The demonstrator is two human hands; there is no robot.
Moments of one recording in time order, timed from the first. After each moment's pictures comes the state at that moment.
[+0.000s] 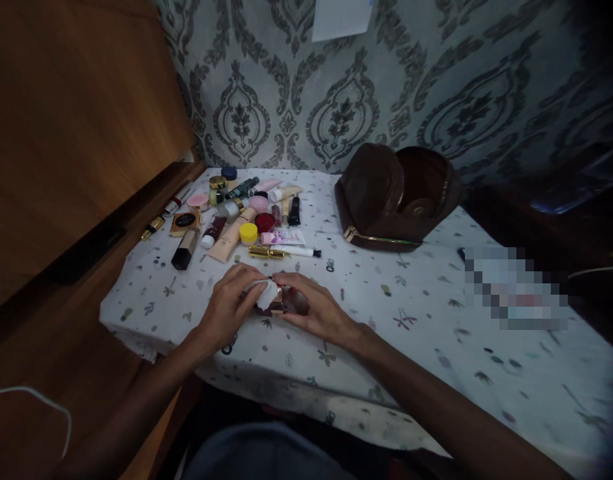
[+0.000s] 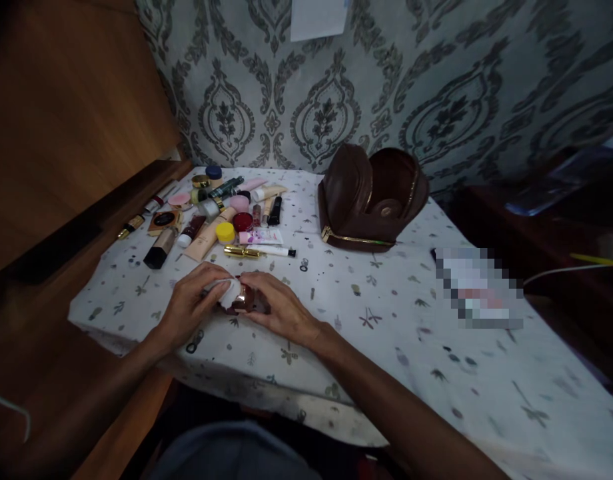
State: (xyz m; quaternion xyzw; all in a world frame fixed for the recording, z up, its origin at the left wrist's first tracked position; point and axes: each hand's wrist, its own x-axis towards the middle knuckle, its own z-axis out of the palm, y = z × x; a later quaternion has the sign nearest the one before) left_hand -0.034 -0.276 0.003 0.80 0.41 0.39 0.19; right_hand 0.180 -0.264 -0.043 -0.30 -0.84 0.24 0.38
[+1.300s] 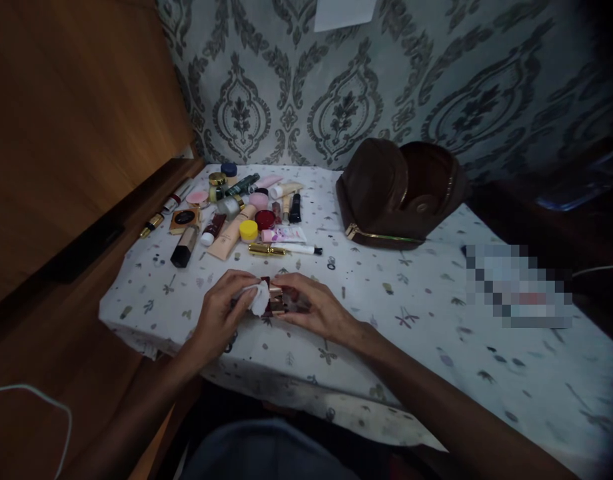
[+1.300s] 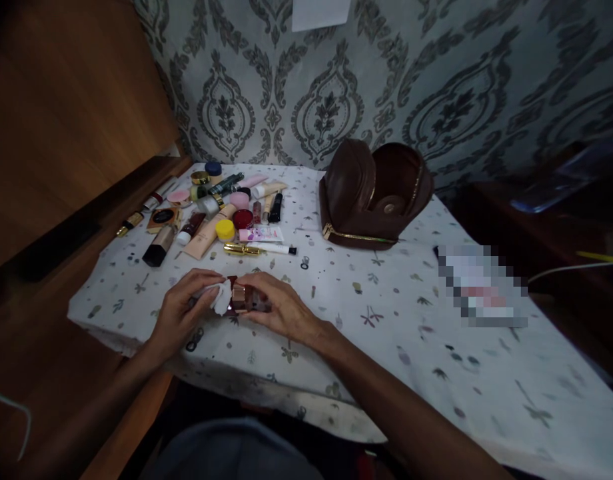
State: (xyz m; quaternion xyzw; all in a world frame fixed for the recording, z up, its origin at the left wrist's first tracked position) left_hand -0.045 -0.289 -0.012 0.76 0.42 0.44 0.22; right_hand 0.179 -0.266 -0.039 -0.29 -0.83 0.29 0.38
